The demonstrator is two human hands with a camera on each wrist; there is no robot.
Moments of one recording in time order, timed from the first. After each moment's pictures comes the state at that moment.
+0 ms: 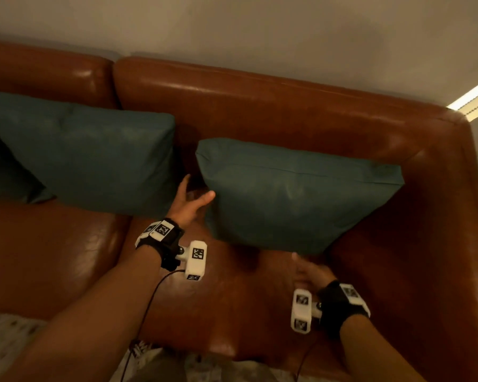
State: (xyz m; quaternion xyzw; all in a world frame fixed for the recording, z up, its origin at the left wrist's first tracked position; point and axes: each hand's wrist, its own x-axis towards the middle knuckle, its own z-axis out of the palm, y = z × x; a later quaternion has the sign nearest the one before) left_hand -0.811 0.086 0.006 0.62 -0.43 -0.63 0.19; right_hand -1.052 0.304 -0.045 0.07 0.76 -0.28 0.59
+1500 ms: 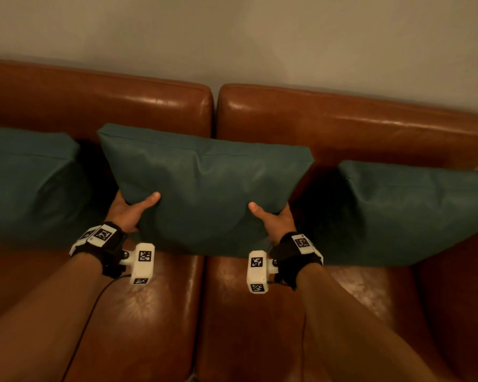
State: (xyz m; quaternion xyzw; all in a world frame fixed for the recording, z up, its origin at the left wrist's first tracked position) left_hand -0.463 -0.145 -0.017 0.66 -0.41 -0.57 0.25; right_hand -0.729 0.010 -0.028 -0.08 0.73 -0.51 0.45
